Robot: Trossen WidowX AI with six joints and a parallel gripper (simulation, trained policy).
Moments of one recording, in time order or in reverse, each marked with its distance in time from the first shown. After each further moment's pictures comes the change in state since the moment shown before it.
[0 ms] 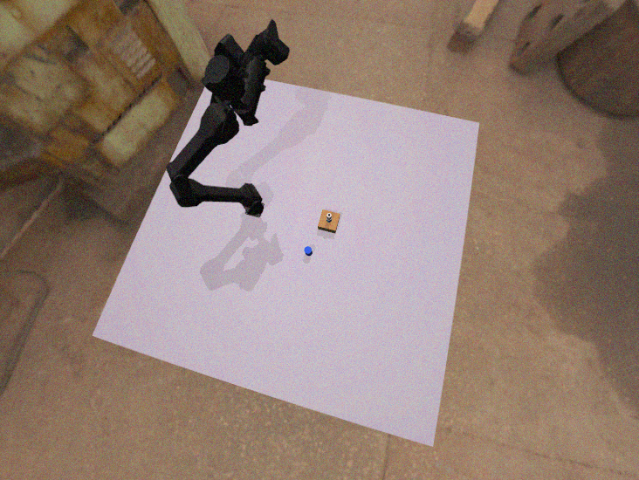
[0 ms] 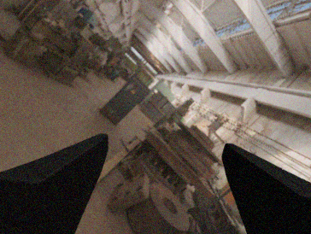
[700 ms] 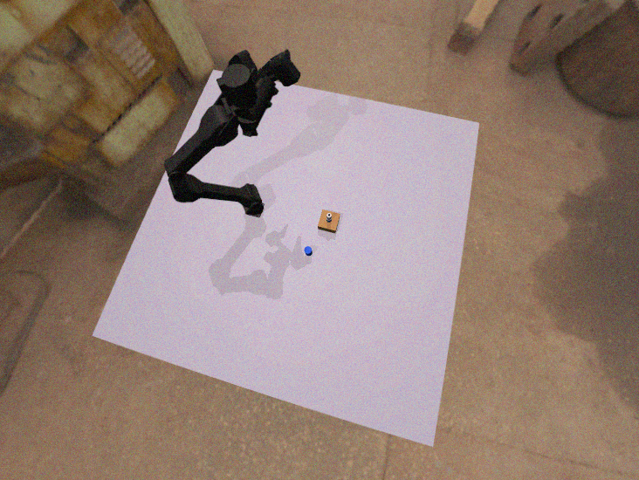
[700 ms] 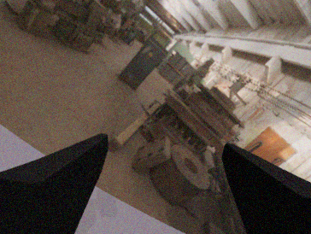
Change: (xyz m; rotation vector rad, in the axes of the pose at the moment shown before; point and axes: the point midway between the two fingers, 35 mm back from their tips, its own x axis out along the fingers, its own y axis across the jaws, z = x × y) arm -0.021 0.013 -0.050 0.072 0.217 0.074
